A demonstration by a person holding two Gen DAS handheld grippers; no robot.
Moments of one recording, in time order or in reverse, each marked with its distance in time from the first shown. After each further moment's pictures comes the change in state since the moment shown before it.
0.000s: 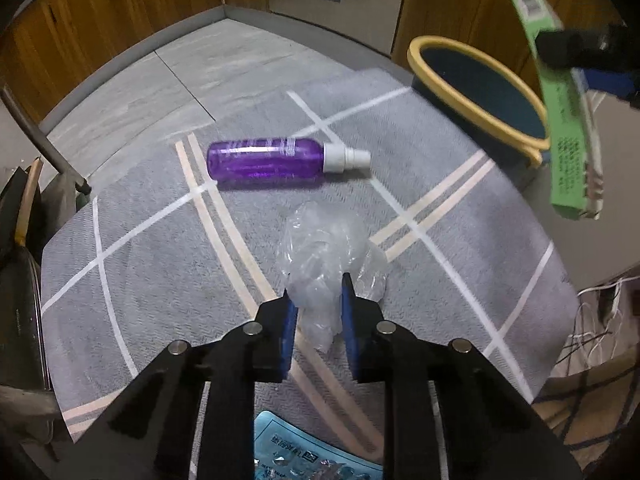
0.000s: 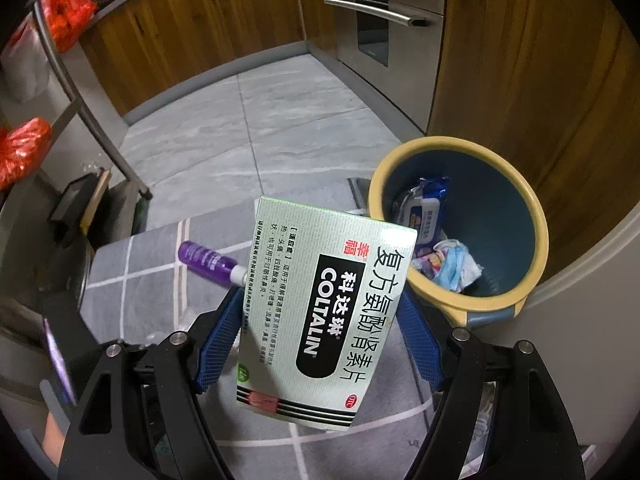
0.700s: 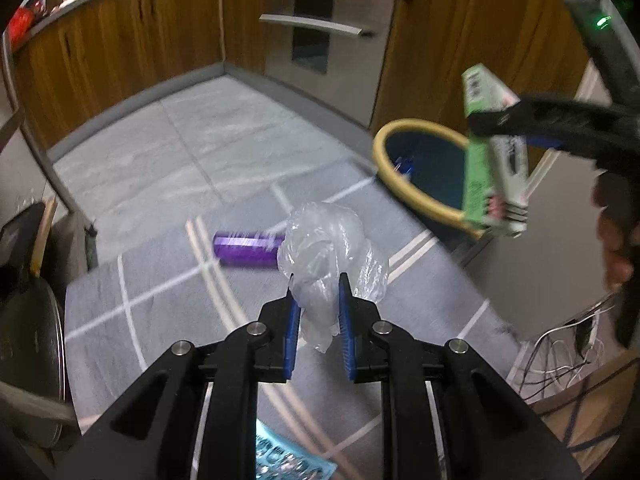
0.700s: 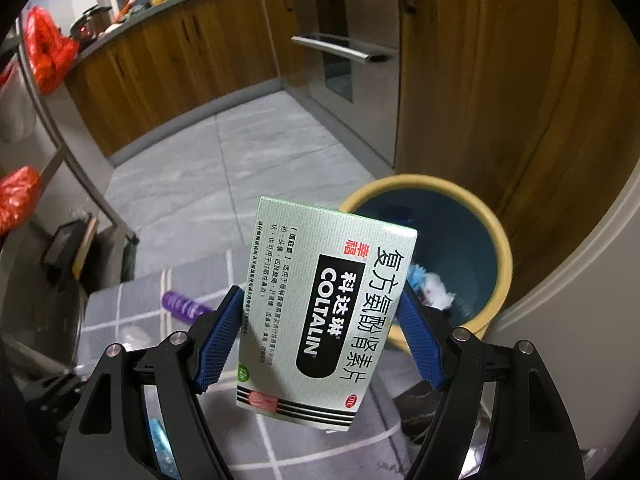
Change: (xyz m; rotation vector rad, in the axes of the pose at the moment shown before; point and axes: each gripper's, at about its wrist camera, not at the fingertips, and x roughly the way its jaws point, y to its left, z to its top) left arm -0.086 -0.023 0.027 -0.006 -0.212 -0.053; right arm -0.028 -0.035 0.021 0.072 -0.130 -0.056
